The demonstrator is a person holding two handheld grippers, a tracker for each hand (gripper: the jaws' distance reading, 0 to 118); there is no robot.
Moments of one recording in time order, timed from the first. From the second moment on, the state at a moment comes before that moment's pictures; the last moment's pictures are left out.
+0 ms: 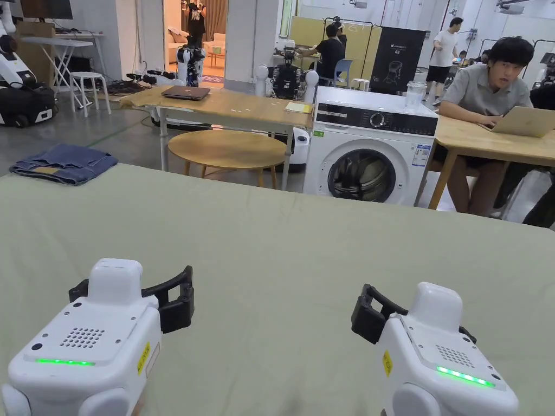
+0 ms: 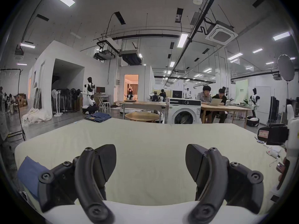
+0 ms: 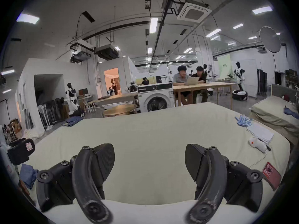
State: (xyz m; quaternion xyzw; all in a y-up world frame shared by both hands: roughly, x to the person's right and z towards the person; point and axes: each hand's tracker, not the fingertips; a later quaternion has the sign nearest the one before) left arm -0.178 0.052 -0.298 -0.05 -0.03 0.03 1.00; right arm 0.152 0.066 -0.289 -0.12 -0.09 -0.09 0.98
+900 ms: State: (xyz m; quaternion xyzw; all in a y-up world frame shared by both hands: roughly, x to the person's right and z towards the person) left arm -0.166 0.058 -0.294 0.03 -0.06 0.02 1.00; right arm 0.138 0.063 -0.296 -0.13 -0.12 -0.05 0.98
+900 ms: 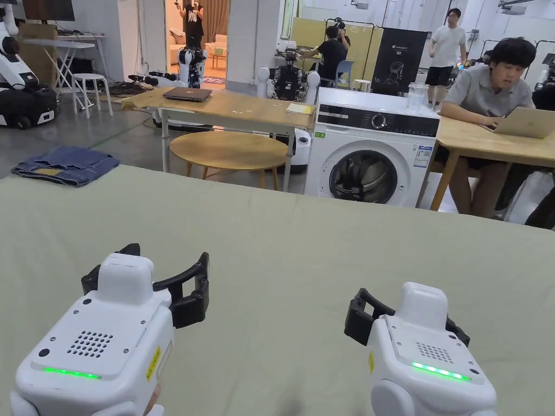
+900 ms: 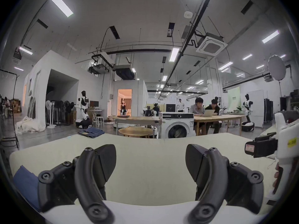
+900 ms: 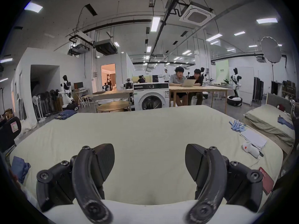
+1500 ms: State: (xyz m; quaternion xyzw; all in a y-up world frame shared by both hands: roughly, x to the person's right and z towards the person) left arm -0.167 0.053 -0.298 -0.01 -0.04 -0.02 1.00; right arm 0.148 0.059 -0.296 -0.13 -0.08 -0.06 0.99
